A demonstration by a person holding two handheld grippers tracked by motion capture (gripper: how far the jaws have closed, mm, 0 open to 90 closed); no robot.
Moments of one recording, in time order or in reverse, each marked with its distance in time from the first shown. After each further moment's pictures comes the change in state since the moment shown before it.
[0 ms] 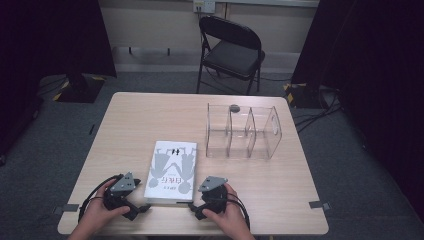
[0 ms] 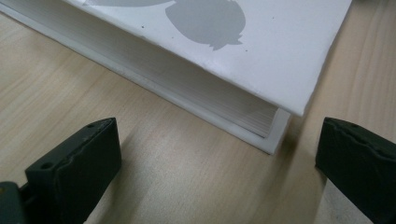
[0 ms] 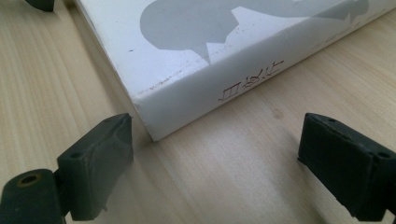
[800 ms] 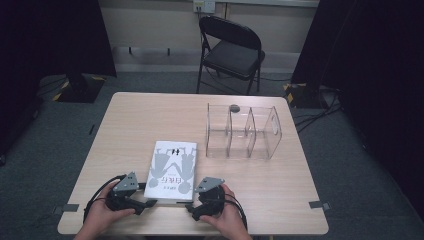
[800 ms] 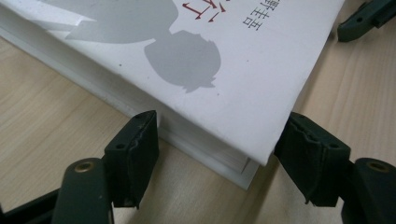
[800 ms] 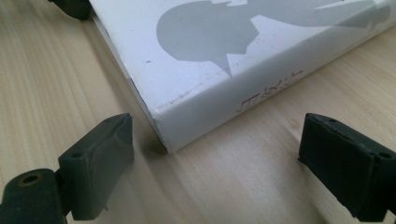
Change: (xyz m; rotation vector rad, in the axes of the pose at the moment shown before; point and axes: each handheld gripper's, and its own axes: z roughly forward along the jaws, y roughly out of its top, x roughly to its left) left arm -0.011 0.011 0.005 -0.051 0.002 -0.037; right arm 0.006 0.004 0.005 -0.005 0.012 -0.012
